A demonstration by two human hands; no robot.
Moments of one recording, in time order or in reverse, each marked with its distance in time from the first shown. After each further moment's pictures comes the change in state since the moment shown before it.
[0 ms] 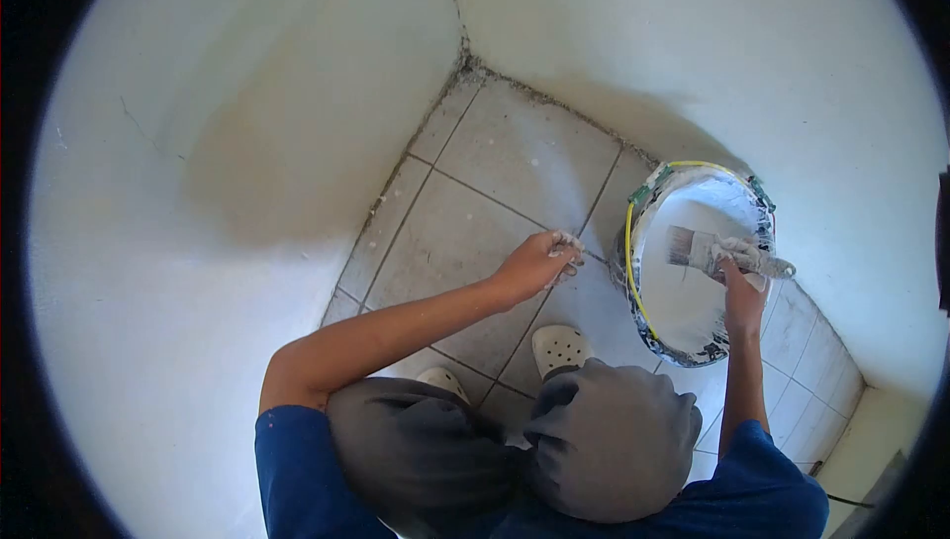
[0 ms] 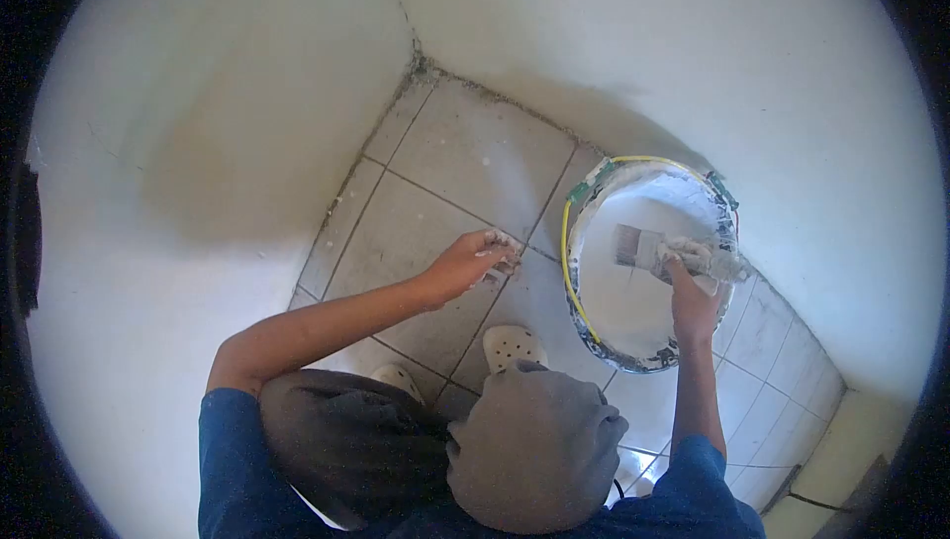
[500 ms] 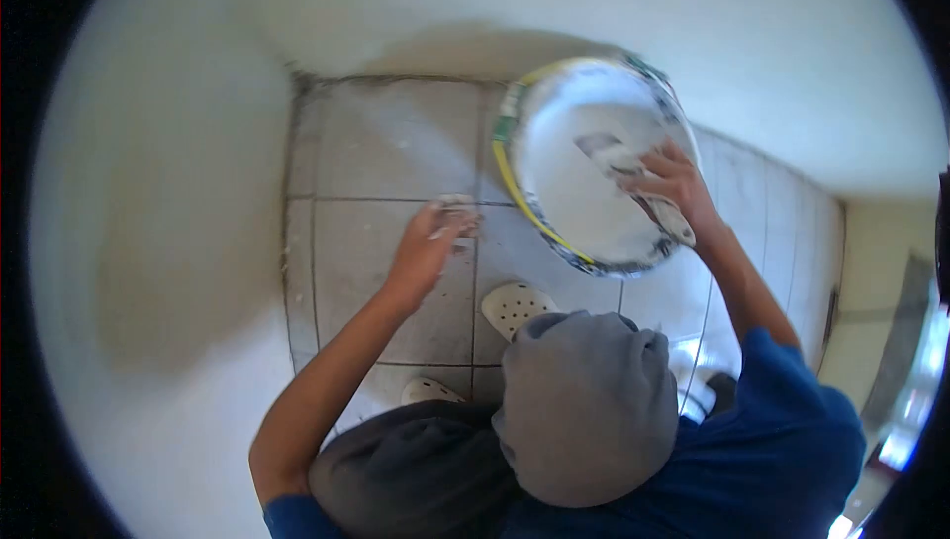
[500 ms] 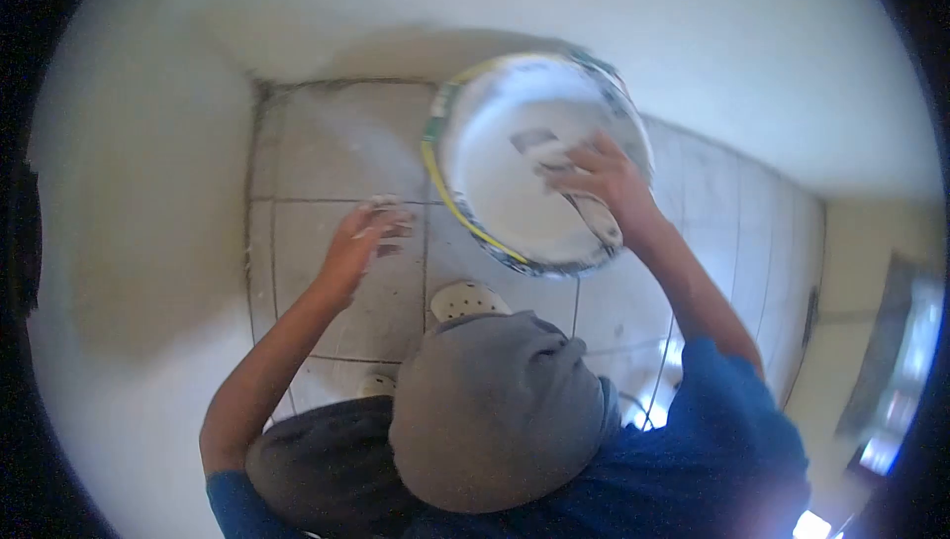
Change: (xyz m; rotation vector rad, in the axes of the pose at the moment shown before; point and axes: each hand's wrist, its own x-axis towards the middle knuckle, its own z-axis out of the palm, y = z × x) left_hand -0.002 0.004 -0.003 0.037 -0.029 0.050; right_hand -0.008 -0.026 -0.035 -0.691 -0.398 -0.778
